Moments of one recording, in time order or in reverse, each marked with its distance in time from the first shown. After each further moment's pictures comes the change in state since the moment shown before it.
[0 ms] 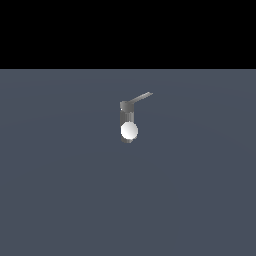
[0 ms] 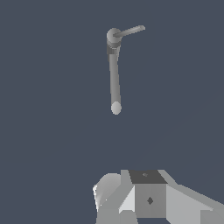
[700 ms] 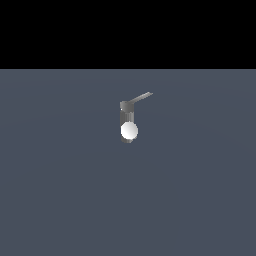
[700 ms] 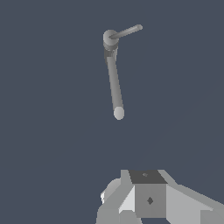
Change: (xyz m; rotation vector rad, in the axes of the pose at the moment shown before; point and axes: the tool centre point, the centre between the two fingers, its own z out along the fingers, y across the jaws) arm 0.017 -0.011 0.016 0.001 -0.002 0.079
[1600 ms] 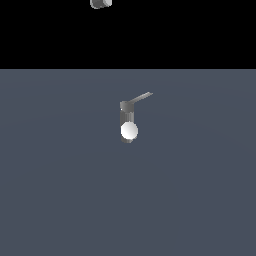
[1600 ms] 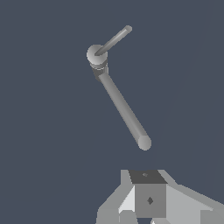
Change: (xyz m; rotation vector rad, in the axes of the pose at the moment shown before) arm 0.093 -0.040 0.080 0.006 -0.012 0.385
